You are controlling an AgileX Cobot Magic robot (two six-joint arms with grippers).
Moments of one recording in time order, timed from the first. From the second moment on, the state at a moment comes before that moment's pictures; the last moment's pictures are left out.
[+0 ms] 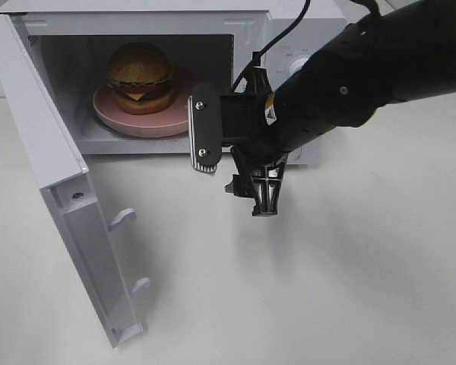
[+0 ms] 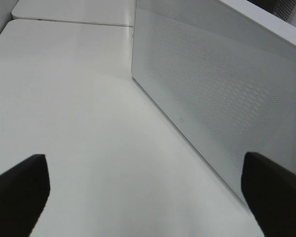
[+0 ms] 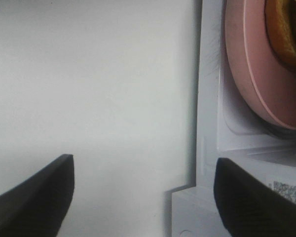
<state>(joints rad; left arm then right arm) 0.05 -0.01 -0.51 -0.17 1.07 0.05 0.67 1.80 -1.07 -0.23 0.19 -0.84</state>
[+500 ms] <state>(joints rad) 0.05 -0.01 -0.51 -0.17 1.07 0.05 0.67 1.56 -0.82 -0.22 0.17 -0.38</state>
